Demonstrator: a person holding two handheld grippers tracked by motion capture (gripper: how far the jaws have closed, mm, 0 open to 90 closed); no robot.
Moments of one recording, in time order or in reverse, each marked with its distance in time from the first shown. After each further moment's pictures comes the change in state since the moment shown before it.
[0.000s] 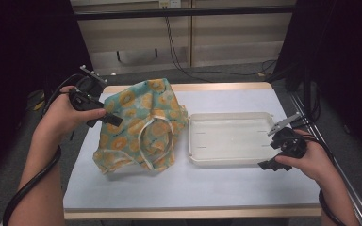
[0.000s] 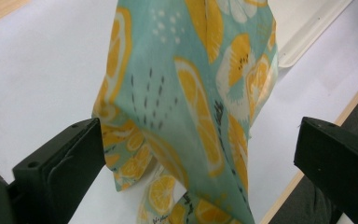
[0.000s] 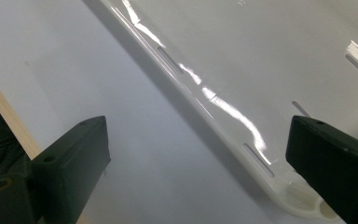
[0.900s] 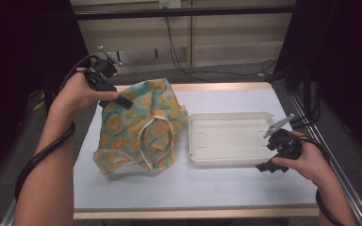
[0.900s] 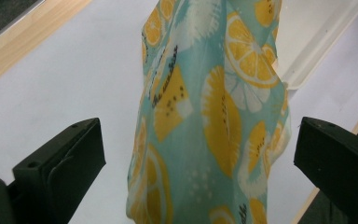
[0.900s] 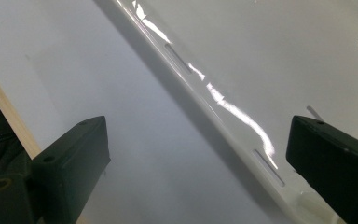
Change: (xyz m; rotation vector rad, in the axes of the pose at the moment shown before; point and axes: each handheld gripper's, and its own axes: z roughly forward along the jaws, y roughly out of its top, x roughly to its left) left arm 0.011 0.054 0.006 0.034 0.011 0.093; right arm 0.003 0.003 0.010 0.020 0.020 -0.030
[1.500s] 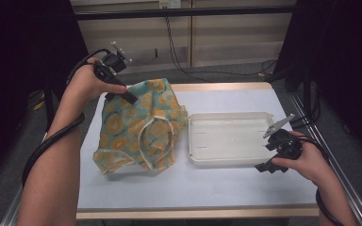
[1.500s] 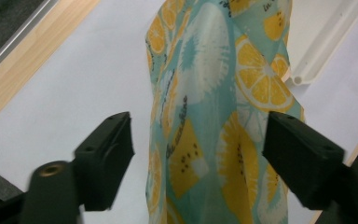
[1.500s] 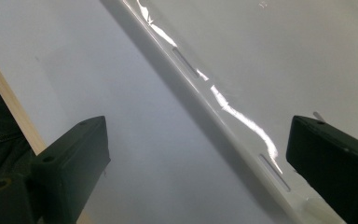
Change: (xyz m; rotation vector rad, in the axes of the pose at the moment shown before) left arm 0.003 0.028 0.011 0.070 0.013 0.099; right arm 0.002 0.001 -0.001 -0.012 0.015 -0.011
